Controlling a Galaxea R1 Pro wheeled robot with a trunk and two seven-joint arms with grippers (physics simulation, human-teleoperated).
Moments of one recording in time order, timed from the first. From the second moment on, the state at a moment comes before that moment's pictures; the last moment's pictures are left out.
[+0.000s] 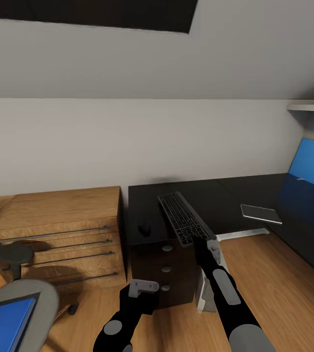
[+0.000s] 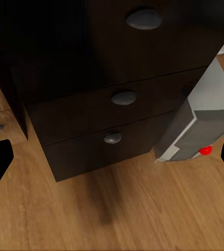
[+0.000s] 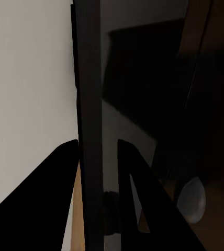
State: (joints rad) left arm -0.11 -0.07 -0.53 -1.48 0.25 0.47 0.37; right arm -0.53 0.17 -0.17 -0.84 -1.16 0.13 0.11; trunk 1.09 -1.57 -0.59
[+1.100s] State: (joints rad) left arm -0.11 -0.07 -0.53 -1.48 0.25 0.47 0.37; right arm -0.53 0.16 -0.18 -0.84 -1.16 0.12 0.09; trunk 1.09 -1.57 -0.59
